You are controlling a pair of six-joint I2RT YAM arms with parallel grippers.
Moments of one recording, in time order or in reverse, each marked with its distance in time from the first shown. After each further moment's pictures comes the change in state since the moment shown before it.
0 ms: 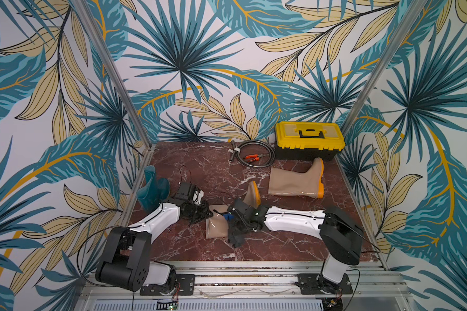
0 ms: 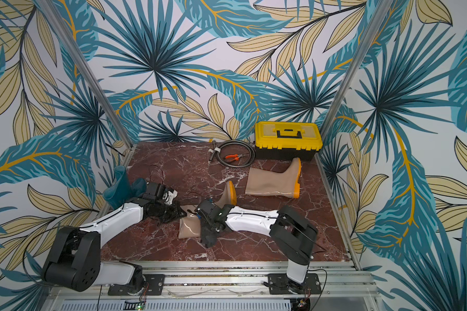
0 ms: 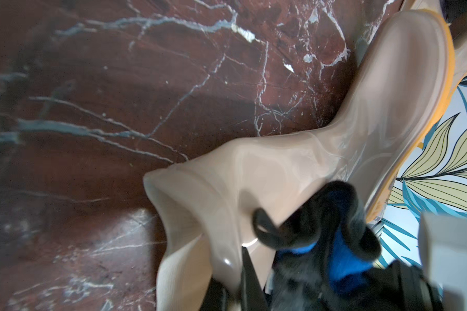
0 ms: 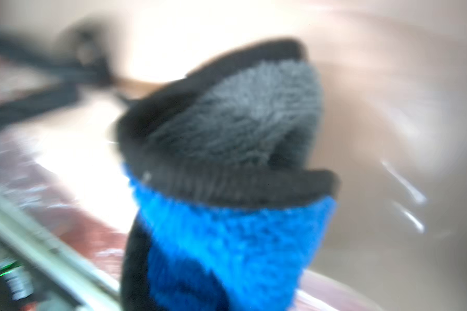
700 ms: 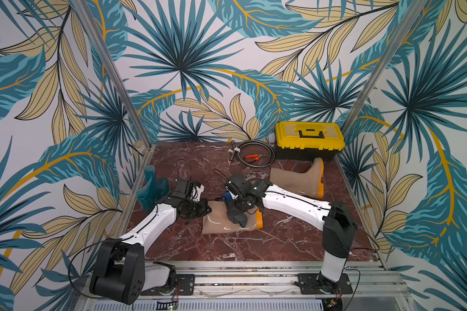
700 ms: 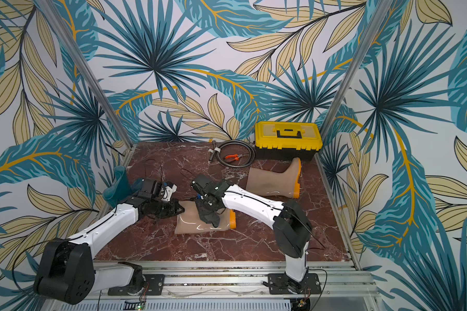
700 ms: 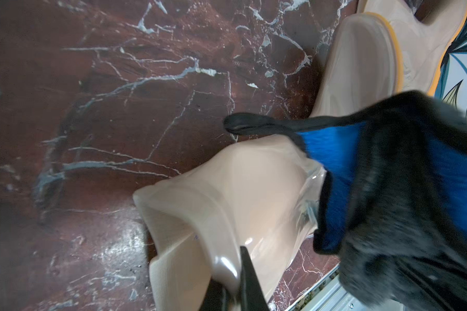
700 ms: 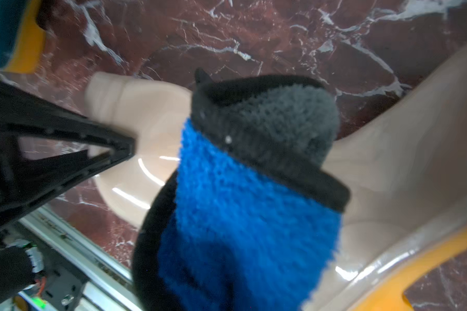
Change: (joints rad) left arm 0.001 -0.084 0.049 -0.069 -0.039 0.168; right arm -0.063 0.195 0.536 -0.379 -0.013 -0.346
